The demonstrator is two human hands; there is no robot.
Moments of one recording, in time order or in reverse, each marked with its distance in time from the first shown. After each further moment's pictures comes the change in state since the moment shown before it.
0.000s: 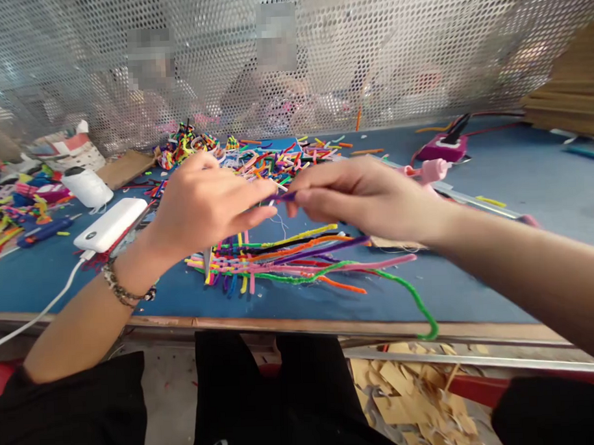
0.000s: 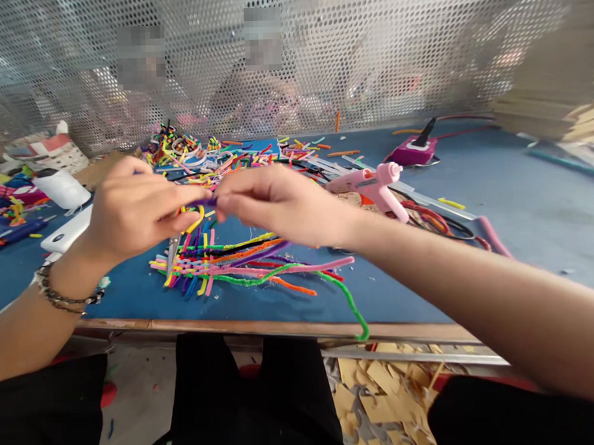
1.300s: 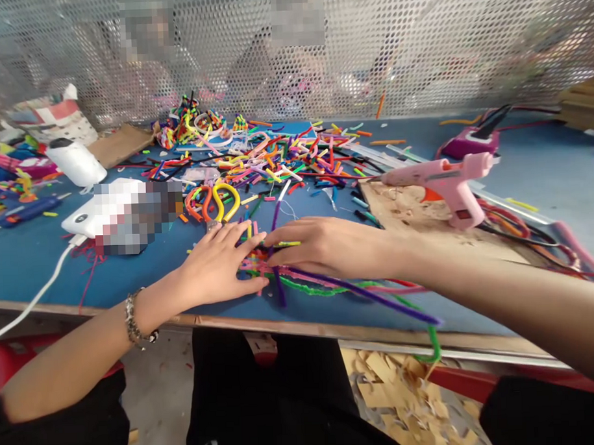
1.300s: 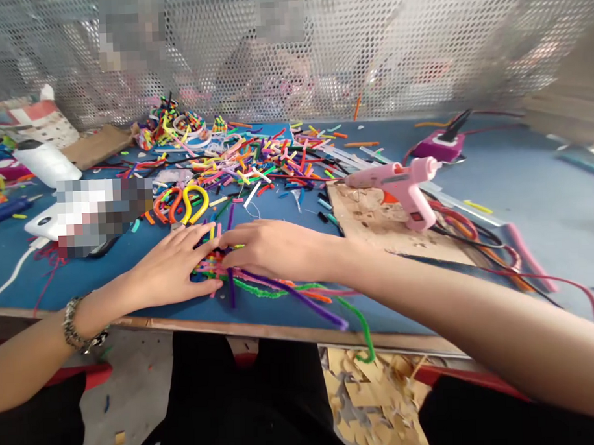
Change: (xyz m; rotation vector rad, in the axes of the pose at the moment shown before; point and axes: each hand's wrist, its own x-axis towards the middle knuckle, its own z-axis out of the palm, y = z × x) left_hand -0.070 0.033 0.055 -0.151 -0.744 -0.404; right_hand -0.007 0.051 0.038 -0.537 -0.502 -0.325
